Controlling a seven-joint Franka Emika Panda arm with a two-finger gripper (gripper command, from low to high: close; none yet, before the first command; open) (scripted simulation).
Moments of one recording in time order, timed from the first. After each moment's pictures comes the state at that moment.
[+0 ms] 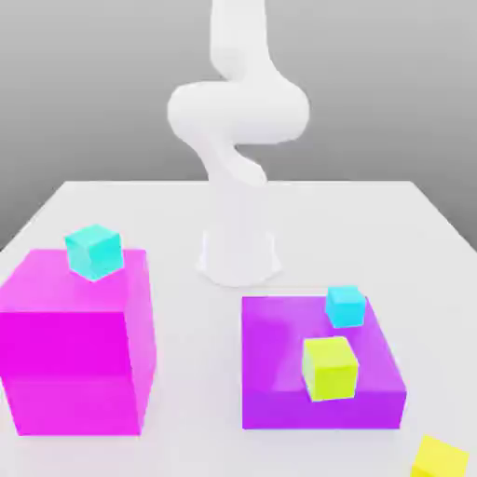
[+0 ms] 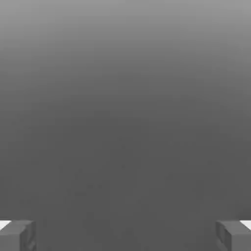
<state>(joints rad) 0.03 -0.71 0.00 -2.29 0.00 2.32 0.76</state>
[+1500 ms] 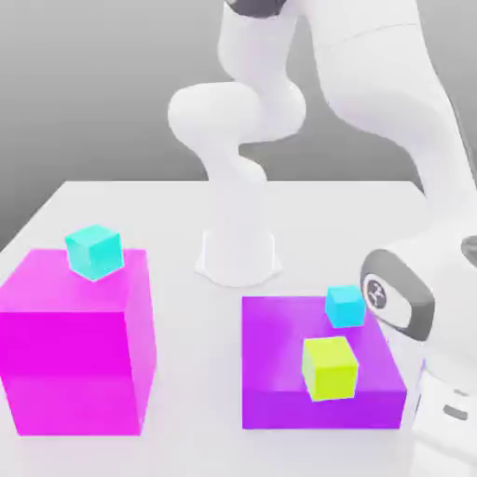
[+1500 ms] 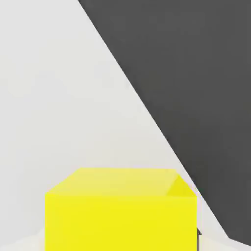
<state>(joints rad) 0.31 0.47 0.12 -2.17 -0.11 2.63 0.29</state>
